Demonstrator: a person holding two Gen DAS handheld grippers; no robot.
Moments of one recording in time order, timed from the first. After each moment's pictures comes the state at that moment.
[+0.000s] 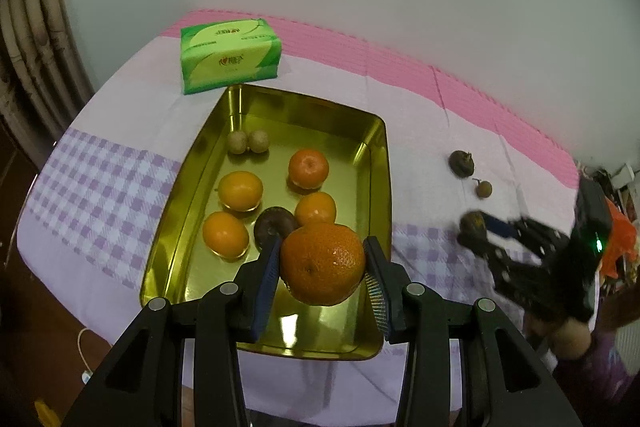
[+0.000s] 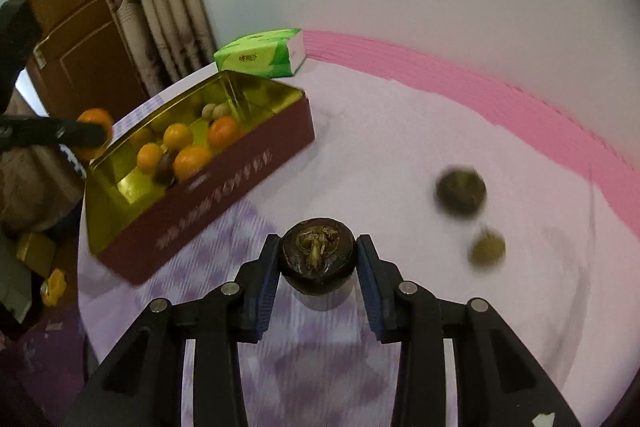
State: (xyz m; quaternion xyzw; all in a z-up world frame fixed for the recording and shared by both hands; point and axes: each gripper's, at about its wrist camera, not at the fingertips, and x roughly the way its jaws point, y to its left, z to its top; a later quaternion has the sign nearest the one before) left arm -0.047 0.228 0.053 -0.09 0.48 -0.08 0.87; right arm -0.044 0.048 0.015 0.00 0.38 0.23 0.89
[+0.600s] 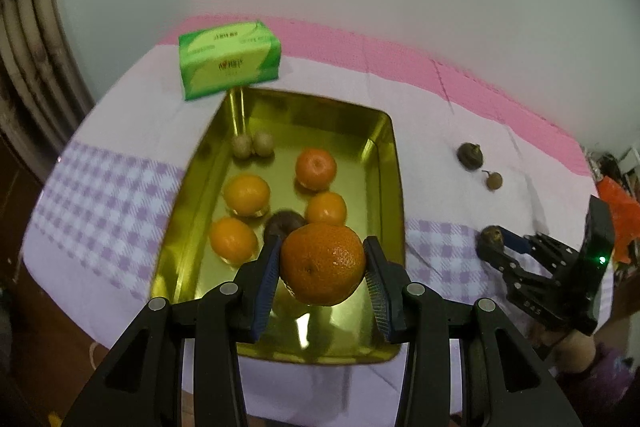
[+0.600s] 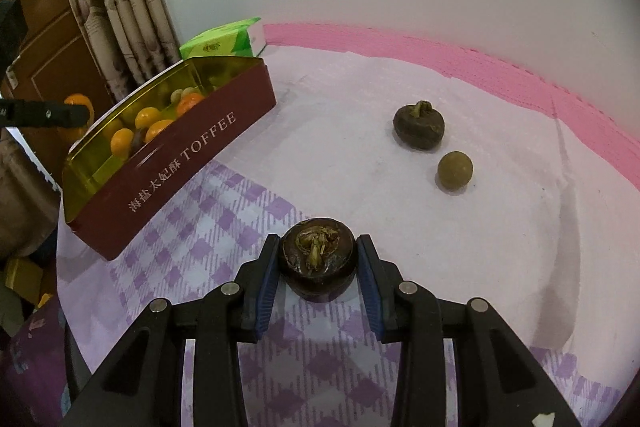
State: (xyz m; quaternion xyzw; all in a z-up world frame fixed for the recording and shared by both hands) left arm -0.040 0.230 0.051 -0.06 0.48 -0.08 0.87; right arm -0.055 0.036 -0.013 0.02 0.39 0.17 0.90
